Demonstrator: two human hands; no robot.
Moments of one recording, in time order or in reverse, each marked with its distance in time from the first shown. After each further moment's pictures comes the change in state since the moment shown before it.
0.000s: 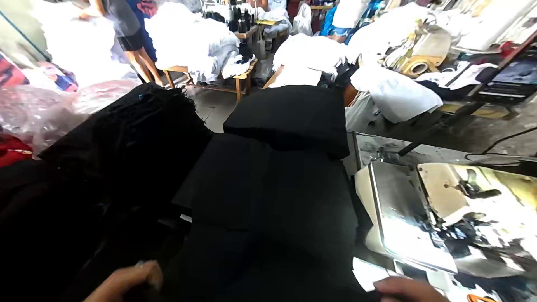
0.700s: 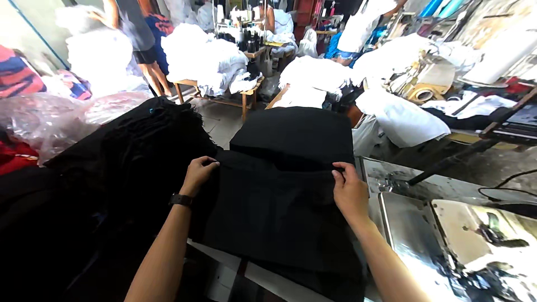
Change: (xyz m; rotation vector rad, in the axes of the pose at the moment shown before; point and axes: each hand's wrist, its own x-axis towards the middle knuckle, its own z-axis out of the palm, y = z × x) left_hand 0.280 -0.084 -0.052 0.029 0.635 -0.378; right_hand 0.214 0.138 0.018 -0.707 0.342 0.204
